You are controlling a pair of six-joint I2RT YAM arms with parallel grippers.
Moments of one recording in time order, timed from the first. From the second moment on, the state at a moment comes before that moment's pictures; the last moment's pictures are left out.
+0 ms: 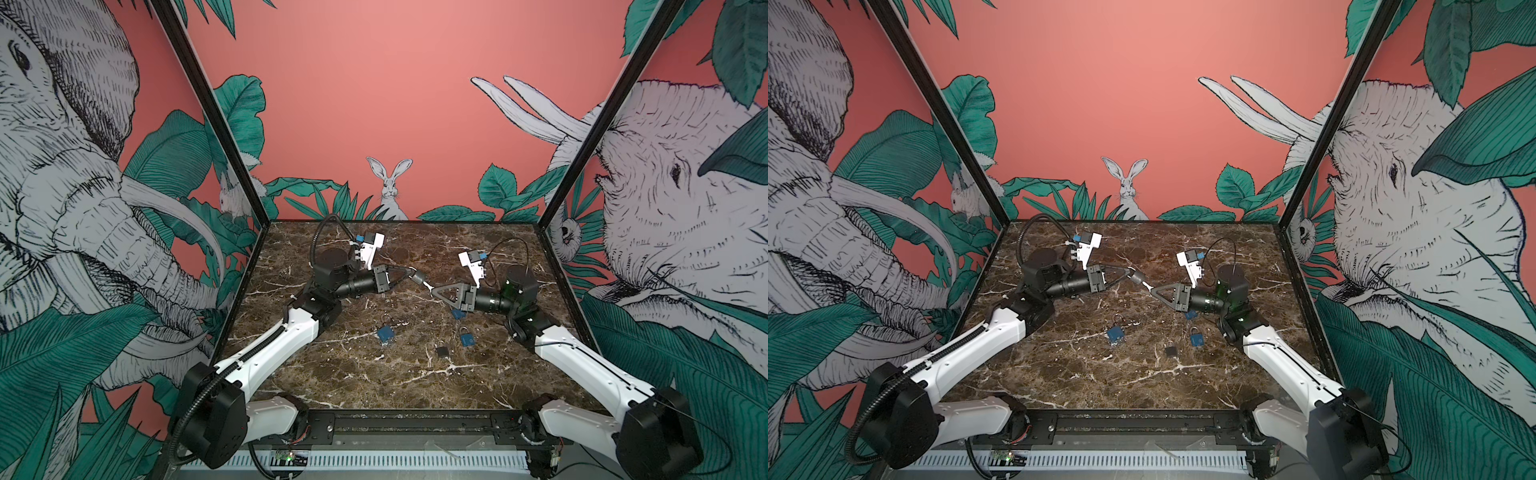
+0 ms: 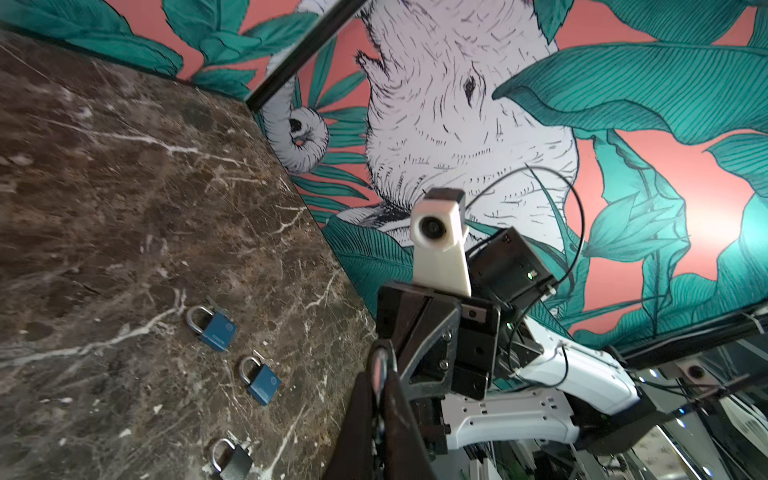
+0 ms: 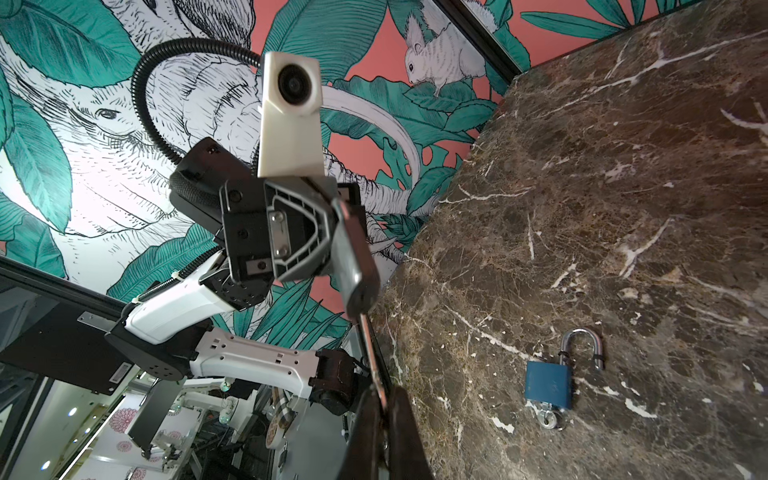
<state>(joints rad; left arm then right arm) -0.52 1.24 0.86 0.31 0.75 -0.87 0.42 1.11 0.67 0.30 -0.93 0.79</state>
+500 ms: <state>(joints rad) -0.48 1.29 0.85 0.22 0.80 -0.80 0.32 1.03 0.62 0.15 -0.85 0.74</state>
